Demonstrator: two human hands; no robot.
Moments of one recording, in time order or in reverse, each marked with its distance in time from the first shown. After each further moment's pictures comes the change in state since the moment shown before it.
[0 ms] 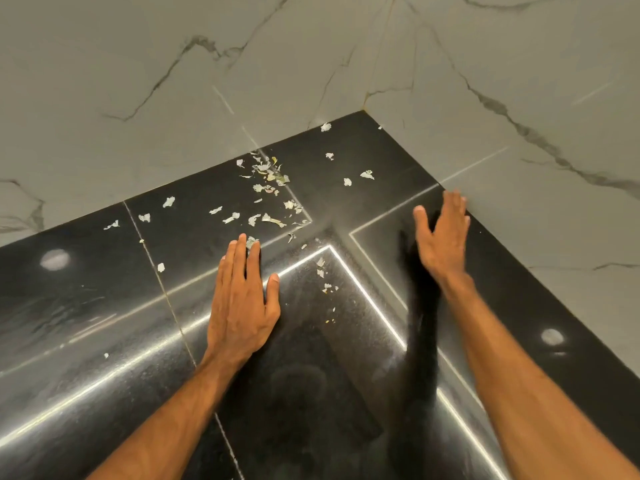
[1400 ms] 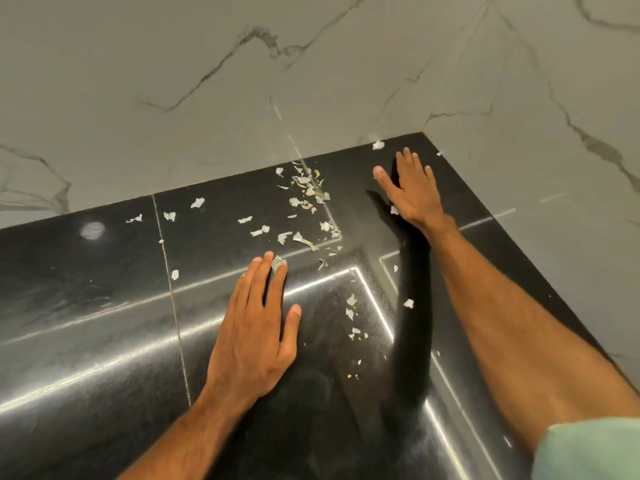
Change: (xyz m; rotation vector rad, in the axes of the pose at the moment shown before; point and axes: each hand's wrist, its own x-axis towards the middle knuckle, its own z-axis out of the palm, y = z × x) left_hand 0.001 0.000 -0.002 0.063 -0.004 -0.004; right_hand 0.138 -0.111 0.101 -0.193 -0.377 -0.387
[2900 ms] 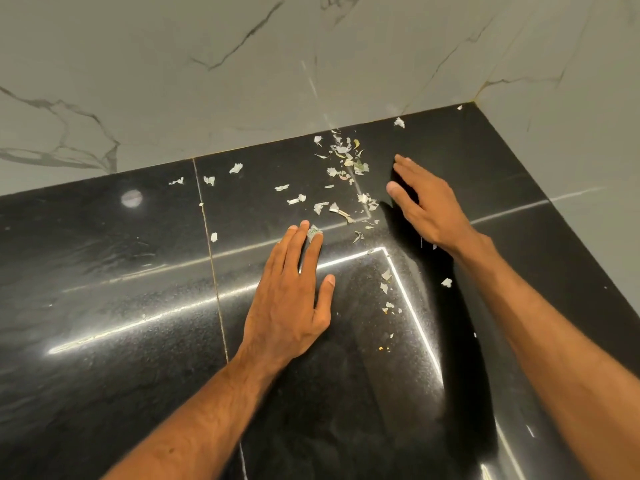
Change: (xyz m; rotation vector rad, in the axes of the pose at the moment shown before) left_hand 0.001 0.002 -0.003 -0.016 -0.003 -0.013; right_hand -0.075 -0.041 0.016 0.038 -0.036 -0.365
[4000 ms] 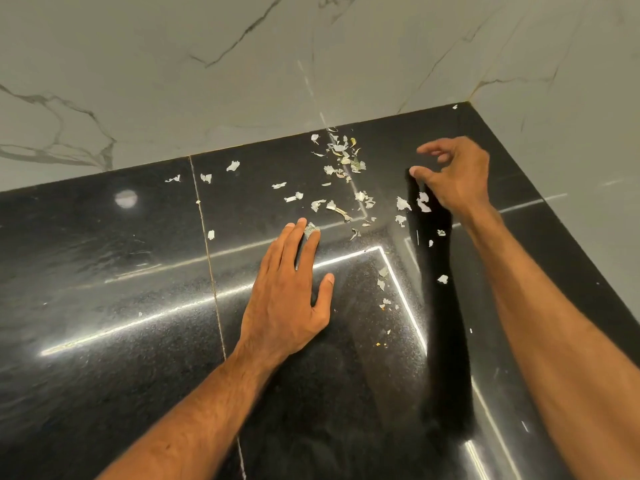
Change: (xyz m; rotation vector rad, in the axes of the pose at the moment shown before) left_hand 0.000 0.000 0.000 -0.009 0.007 -0.006; right_hand 0.019 0.010 -0.032 0.138 0.306 0.316
